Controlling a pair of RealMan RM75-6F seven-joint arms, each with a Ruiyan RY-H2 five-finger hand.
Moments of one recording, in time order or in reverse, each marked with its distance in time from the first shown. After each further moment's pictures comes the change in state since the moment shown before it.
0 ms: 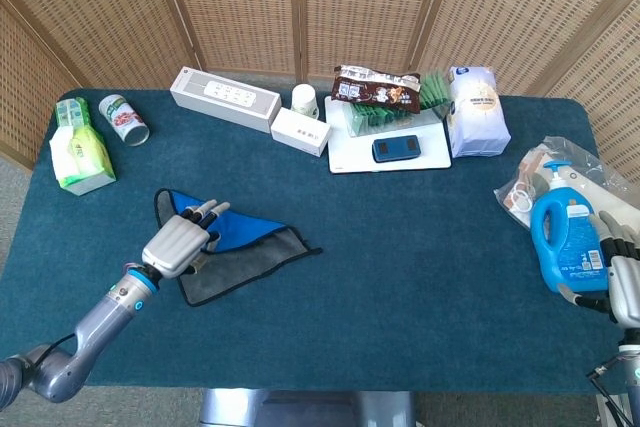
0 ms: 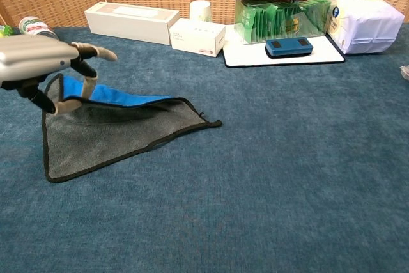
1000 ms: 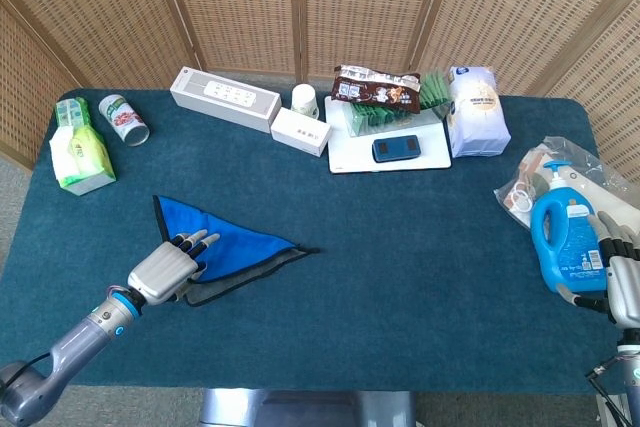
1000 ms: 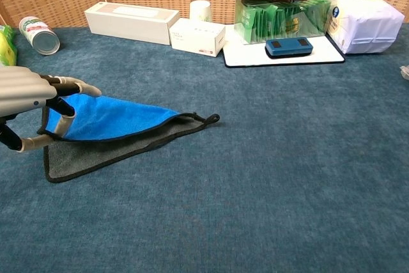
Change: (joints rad) left arm 0.049 0.059 0.098 0.003 0.144 -0.021 -0.011; right arm 0.000 -0.001 -0.002 -0.004 -0.002 0.004 -0.006
